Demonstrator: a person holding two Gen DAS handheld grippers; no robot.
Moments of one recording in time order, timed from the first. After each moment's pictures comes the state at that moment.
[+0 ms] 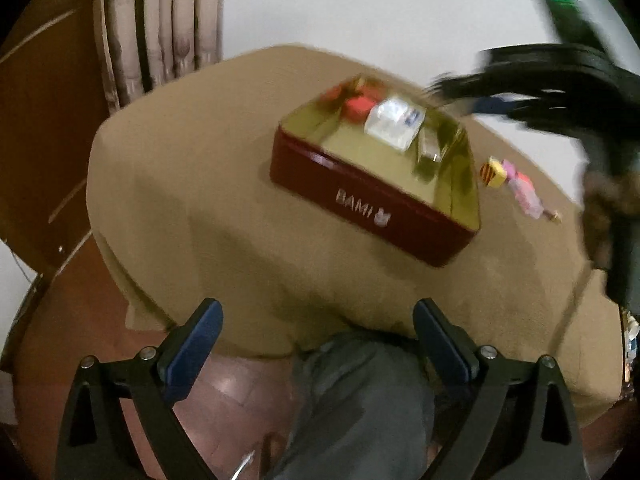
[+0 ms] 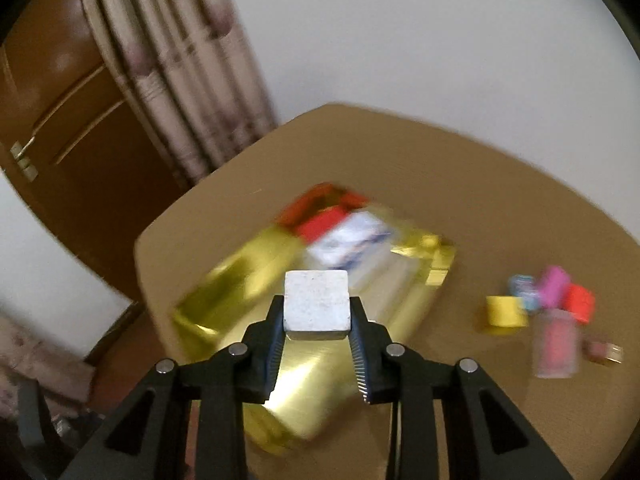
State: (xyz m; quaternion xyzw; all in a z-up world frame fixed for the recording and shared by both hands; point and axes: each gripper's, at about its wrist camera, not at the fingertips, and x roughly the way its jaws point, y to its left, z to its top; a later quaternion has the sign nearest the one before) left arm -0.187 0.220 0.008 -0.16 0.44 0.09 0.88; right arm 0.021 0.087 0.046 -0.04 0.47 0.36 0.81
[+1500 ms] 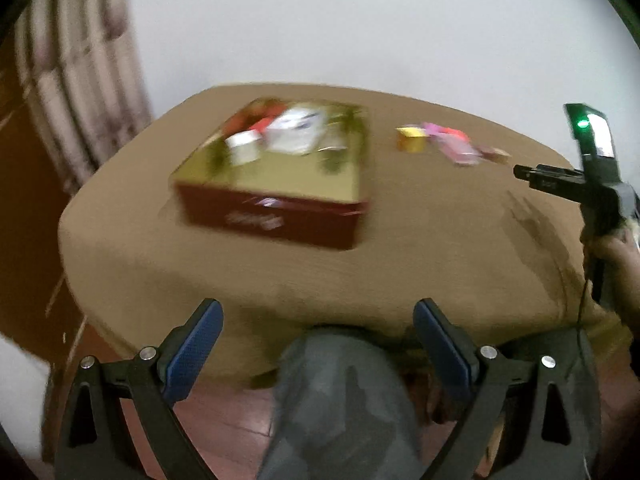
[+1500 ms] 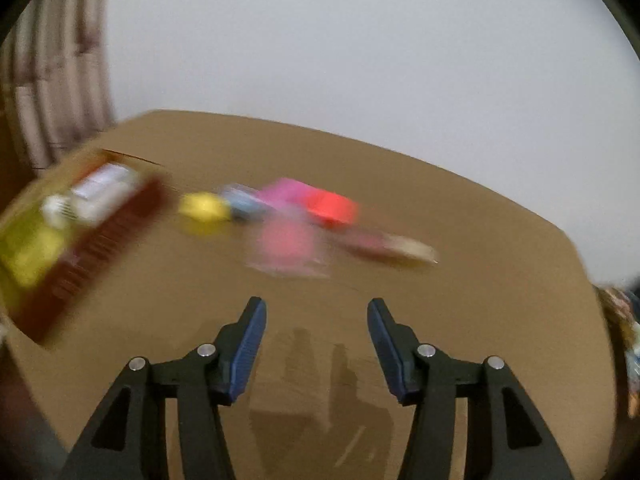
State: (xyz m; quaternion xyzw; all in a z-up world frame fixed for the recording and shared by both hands) left arm -0.201 0.137 0.025 0.00 0.42 -0.01 0.91; right arm -0.024 -0.172 -0.009 -0.10 0.39 0.03 0.92
